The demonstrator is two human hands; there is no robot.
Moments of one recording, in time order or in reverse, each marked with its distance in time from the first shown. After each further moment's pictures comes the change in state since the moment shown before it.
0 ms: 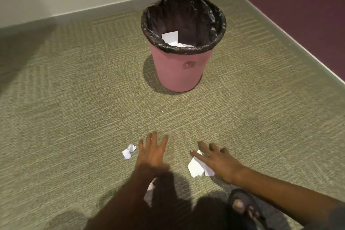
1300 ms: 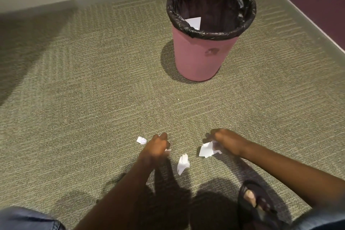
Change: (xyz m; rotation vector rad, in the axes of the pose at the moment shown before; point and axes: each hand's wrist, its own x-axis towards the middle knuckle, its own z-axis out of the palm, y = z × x) left_hand -0.018 -0.045 0.028 -0.195 -0.047 0.134; right_hand 0.026 0.004 -0.042 0.502 0.062 -0.021
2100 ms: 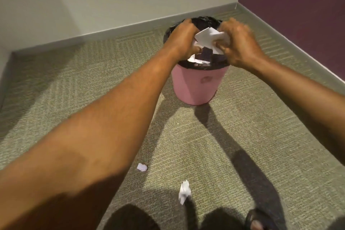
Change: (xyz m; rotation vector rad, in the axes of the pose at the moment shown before) left_hand 0.147 0.108 -0.341 0.021 0.637 0.185; right_hand 0.029 -0.060 -0.290 -0.142 1.053 -0.057
